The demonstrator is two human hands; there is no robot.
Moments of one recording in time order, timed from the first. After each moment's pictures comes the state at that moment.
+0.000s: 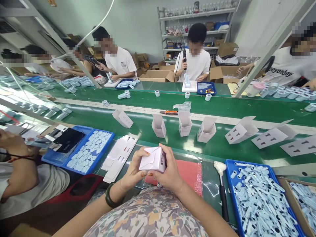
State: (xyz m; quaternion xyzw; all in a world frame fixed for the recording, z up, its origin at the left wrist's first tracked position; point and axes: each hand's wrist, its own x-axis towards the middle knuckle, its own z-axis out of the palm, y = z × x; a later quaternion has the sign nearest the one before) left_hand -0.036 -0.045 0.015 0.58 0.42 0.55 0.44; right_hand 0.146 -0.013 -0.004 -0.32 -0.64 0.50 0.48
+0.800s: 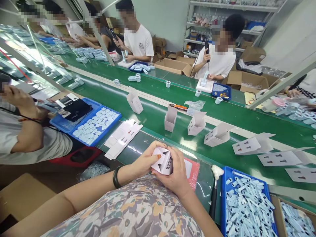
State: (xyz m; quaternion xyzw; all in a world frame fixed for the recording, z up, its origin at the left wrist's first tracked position) left_hand 0.002 -0.055 0.030 0.33 0.41 0.54 0.65; right_hand 0.172 -0.032 0.003 -0.33 -0.80 0.24 0.43
